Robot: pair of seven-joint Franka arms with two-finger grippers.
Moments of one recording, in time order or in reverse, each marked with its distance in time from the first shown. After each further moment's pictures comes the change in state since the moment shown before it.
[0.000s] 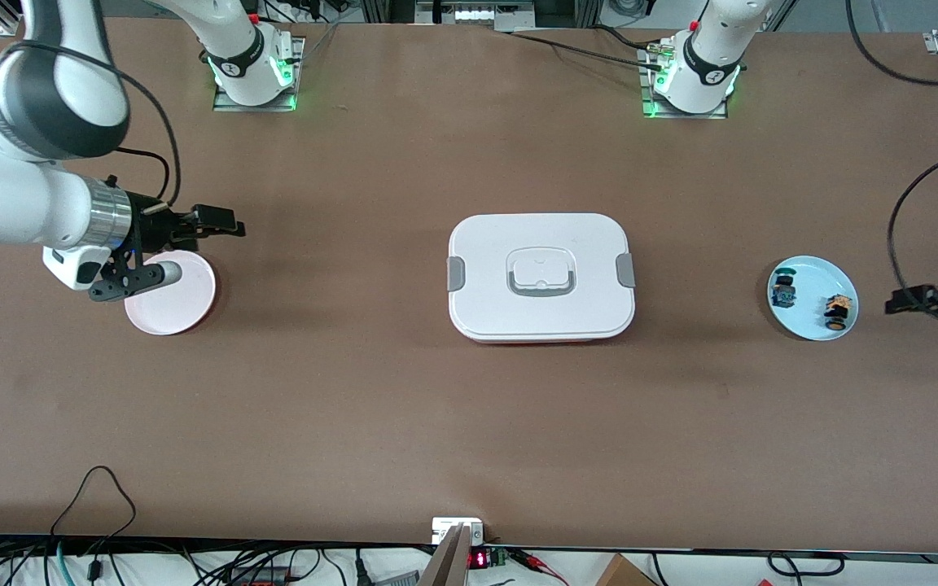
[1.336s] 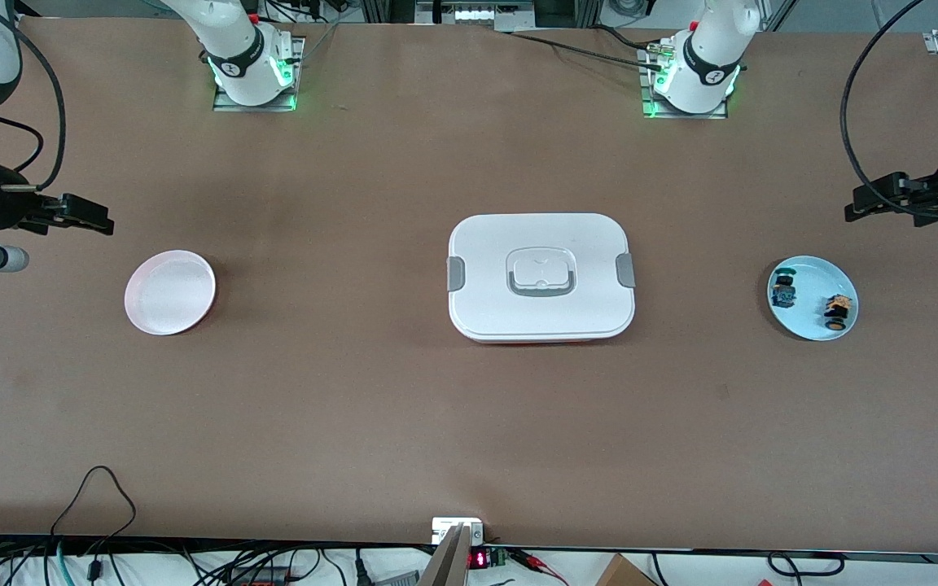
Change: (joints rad) left arm -0.952 -0.525 1.046 -0.118 -0.591 -0.144 -0.074; right arm -0.323 -0.105 0.177 0.045 -0.202 0.010 0.060
